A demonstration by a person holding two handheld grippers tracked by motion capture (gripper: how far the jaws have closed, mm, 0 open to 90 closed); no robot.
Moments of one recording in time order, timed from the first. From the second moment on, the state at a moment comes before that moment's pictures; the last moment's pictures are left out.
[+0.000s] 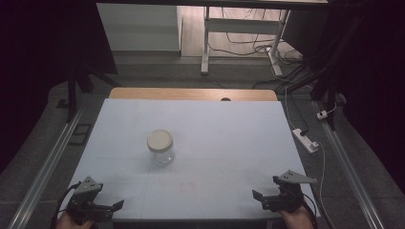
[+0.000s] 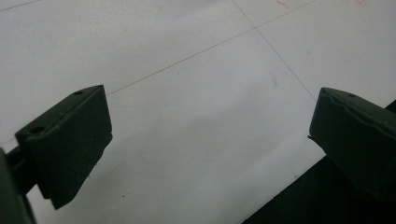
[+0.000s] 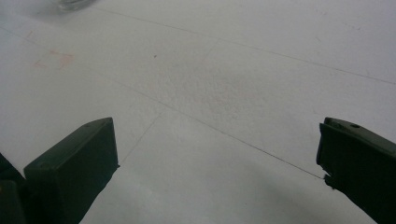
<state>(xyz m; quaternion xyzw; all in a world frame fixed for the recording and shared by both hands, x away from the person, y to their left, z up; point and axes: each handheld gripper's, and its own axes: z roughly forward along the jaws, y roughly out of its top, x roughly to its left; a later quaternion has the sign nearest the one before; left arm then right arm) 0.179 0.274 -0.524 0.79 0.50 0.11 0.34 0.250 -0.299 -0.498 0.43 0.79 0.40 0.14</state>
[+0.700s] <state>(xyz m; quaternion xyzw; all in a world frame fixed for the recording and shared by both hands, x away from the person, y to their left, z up) 0.180 0.275 -0.522 0.79 0.50 0.11 0.35 0.252 -0.297 -0.499 0.43 0.80 0.39 0.14</state>
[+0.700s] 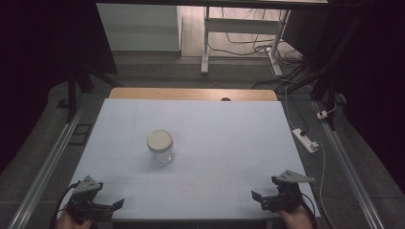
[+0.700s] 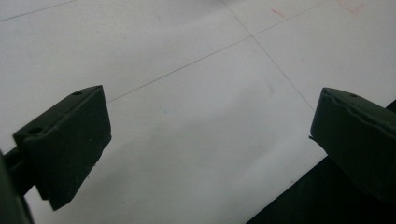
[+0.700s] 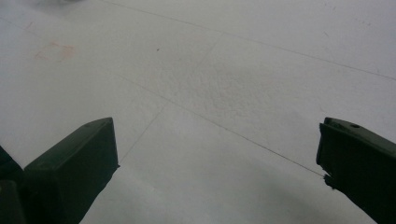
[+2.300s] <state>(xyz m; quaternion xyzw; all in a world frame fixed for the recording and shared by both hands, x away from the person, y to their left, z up) 0.211 0.252 -0.516 0.81 0.43 0.12 0.39 0.254 -0.295 -0.501 0.42 0.81 0.38 0.12</state>
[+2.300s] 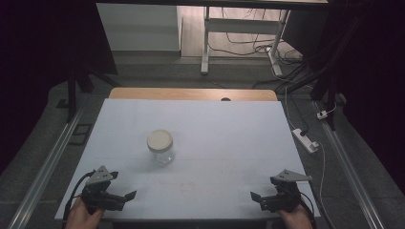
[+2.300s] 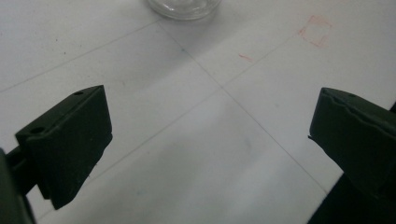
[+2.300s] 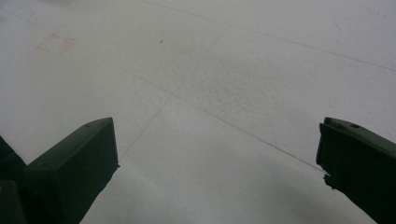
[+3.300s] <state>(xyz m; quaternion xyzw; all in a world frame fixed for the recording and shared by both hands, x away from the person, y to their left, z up) 0.274 0.222 -0.511 0.81 0.42 0.12 0.40 0.255 -0.294 -0.501 0.42 0.81 0.38 0.12</state>
